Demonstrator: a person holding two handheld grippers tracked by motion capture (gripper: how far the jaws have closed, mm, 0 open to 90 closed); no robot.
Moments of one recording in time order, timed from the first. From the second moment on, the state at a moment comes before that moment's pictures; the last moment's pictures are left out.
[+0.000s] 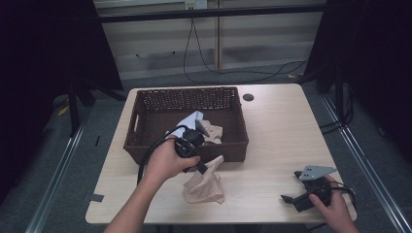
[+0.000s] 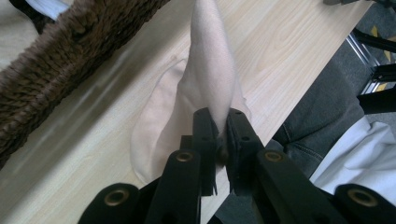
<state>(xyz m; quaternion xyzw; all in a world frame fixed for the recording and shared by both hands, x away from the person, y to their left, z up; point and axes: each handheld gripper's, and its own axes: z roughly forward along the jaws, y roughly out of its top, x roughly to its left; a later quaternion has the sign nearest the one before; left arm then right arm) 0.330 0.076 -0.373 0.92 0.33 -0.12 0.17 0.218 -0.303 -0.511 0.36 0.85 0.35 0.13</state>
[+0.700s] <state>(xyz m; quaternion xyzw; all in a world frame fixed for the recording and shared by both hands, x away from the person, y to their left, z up) 0.320 0.107 -0.397 0.93 0.31 -0.08 0.19 0.218 -0.303 -0.511 0.36 0.85 0.35 0.13</state>
